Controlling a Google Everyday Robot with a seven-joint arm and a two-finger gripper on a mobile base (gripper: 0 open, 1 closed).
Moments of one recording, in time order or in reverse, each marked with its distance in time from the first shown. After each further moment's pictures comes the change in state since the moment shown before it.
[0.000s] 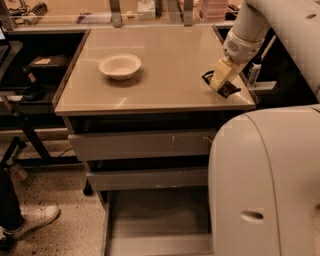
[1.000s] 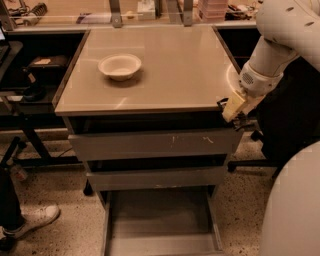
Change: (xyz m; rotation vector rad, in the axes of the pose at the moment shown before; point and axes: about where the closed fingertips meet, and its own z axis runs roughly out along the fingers) arm 0.097 0.027 0.030 -0.023 0.075 0.192
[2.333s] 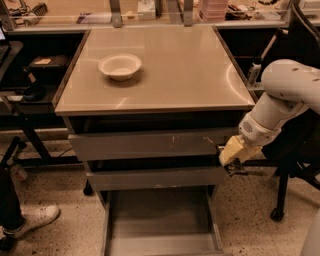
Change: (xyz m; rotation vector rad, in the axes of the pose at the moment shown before) arm 0.087 0.042 0.100 -0.207 0.091 0.174
